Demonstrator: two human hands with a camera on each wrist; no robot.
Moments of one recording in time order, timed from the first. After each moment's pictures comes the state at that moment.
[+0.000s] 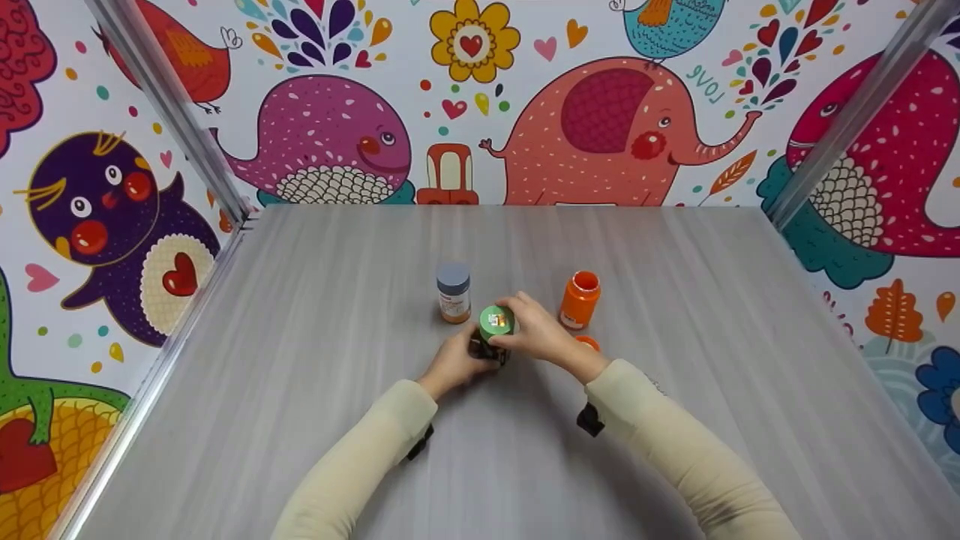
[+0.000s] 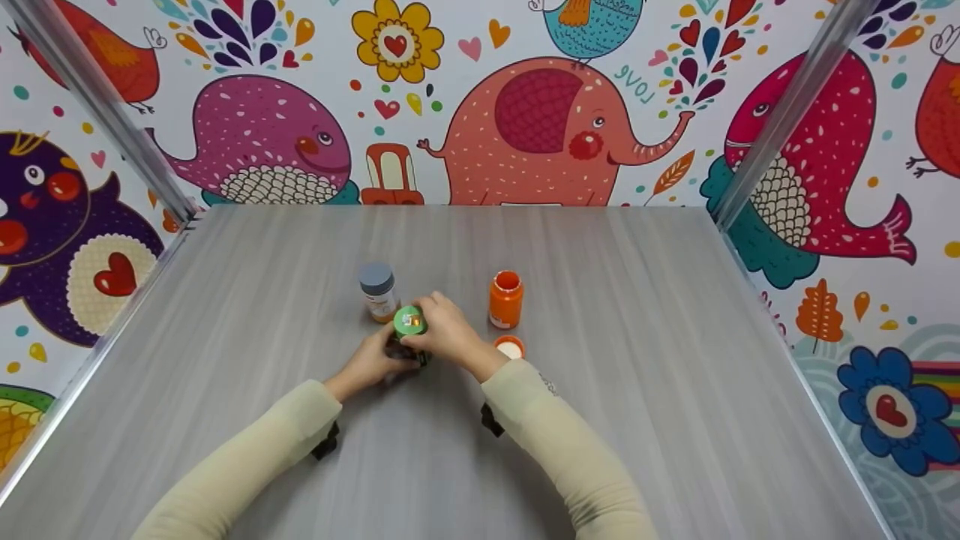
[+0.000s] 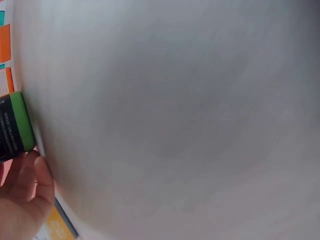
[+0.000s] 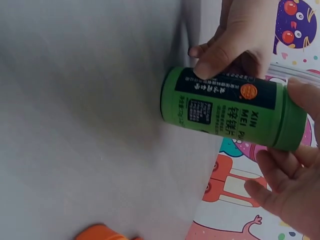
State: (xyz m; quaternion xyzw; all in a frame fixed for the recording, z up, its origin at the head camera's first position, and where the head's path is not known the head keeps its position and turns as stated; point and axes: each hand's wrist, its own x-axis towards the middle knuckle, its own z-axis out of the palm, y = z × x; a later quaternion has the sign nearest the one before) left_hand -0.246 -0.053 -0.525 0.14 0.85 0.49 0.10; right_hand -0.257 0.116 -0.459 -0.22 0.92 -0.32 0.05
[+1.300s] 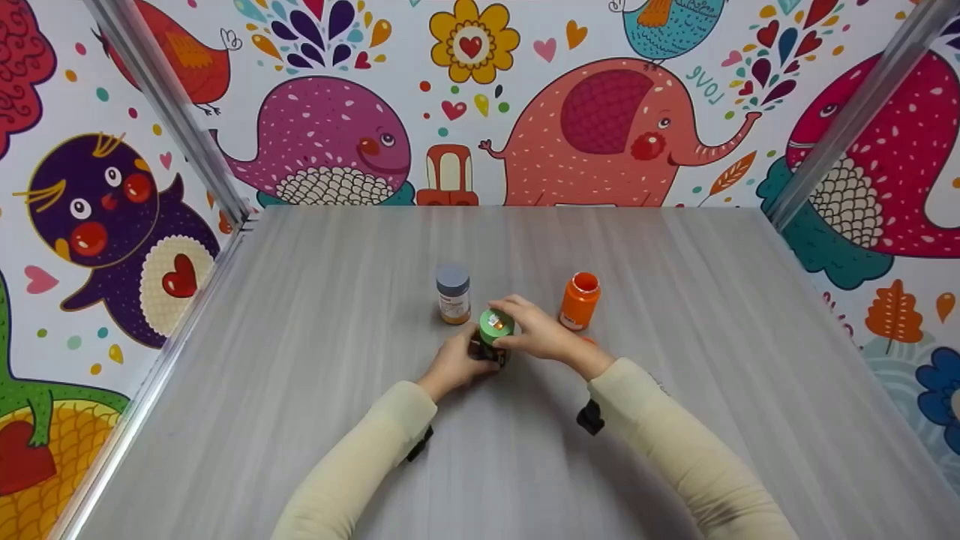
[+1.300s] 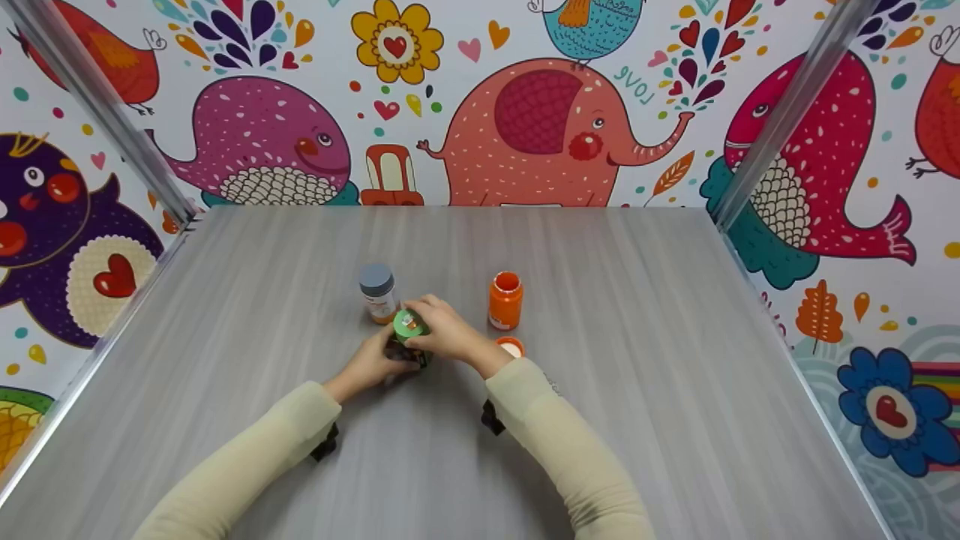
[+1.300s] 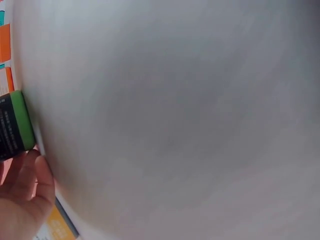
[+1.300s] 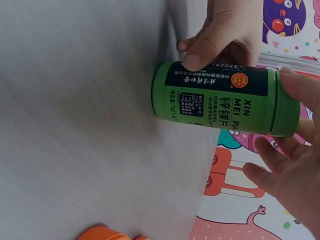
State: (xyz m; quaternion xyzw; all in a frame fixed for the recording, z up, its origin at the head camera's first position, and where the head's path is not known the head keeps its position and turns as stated) left_hand -0.247 -0.054 -0.525 0.15 0.86 0.48 0.09; right_hand -0.263 0.125 -0.457 -0.32 0.88 -0.34 0.09
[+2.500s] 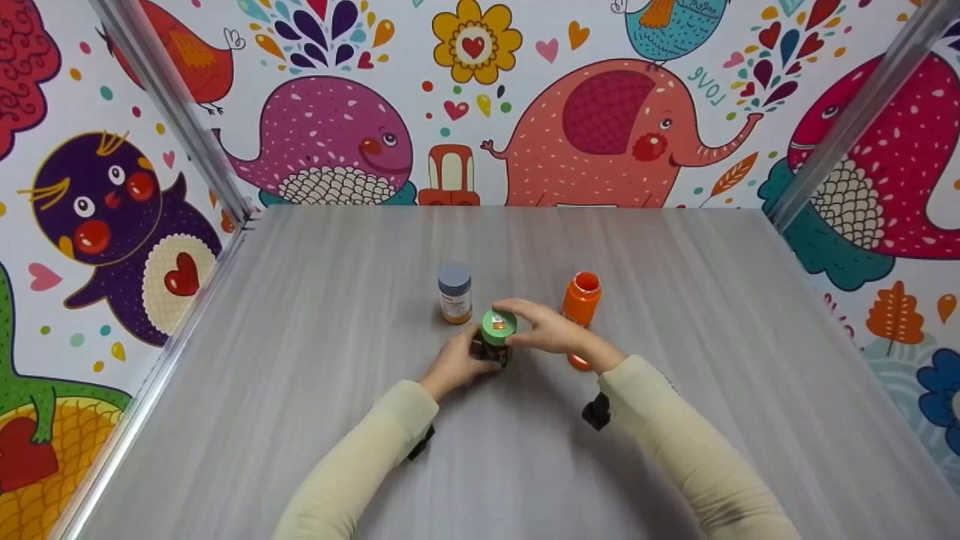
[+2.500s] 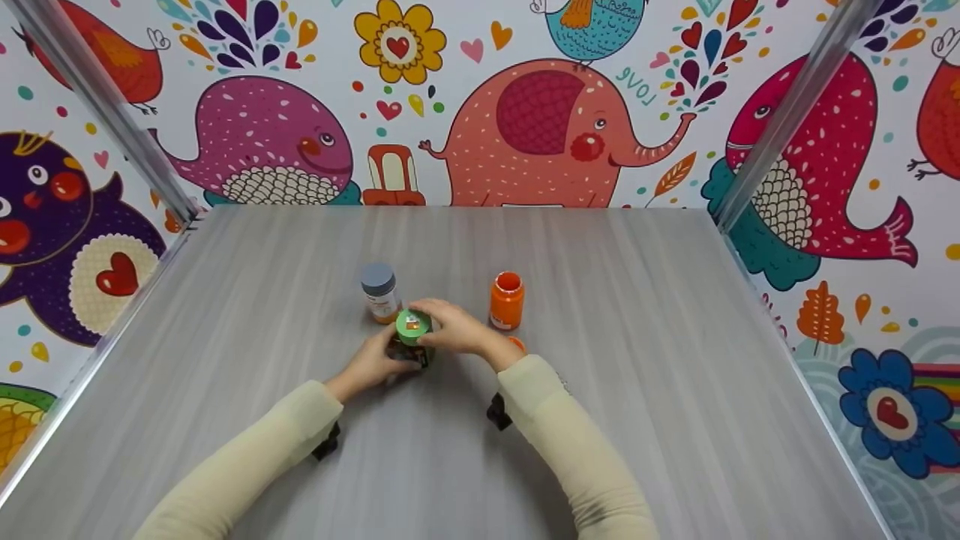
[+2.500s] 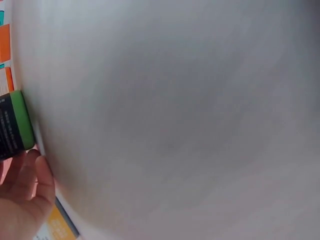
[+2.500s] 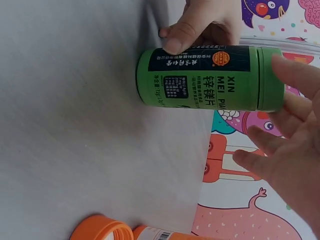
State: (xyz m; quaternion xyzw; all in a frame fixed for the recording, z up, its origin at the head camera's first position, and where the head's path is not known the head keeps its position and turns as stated) left_hand -0.245 -0.054 -0.524 0.16 0.85 0.49 0.09; right_hand -0.264 0.138 -0.450 -0.31 0.86 -0.37 0.16
